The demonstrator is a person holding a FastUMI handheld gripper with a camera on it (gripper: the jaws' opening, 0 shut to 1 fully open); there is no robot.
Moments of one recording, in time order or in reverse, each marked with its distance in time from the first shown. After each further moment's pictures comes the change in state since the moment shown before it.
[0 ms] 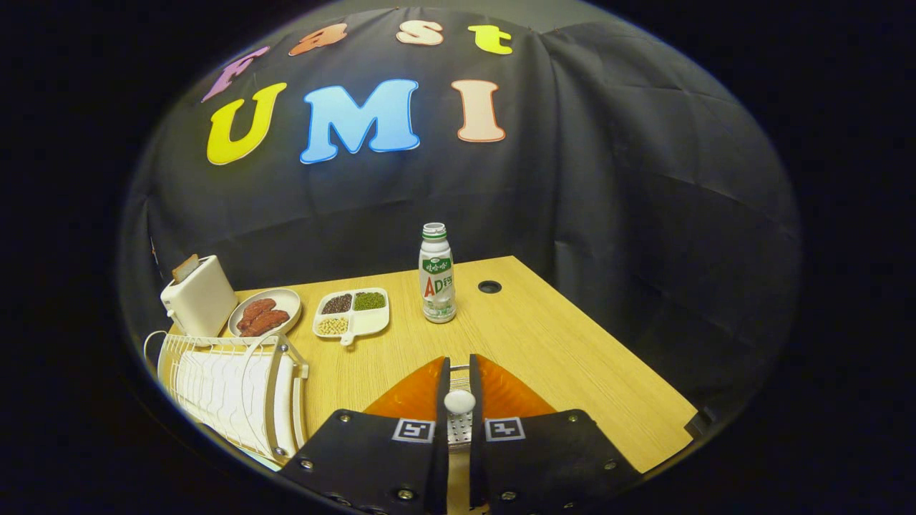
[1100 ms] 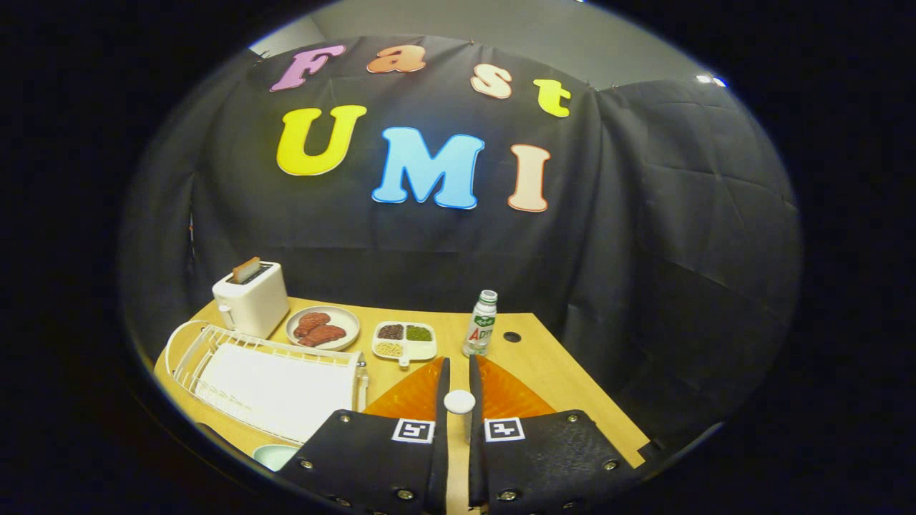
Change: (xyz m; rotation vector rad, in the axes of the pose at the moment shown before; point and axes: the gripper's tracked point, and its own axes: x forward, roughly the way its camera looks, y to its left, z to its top) arm -0.135 0.103 0.056 -0.183 -0.143 0.094
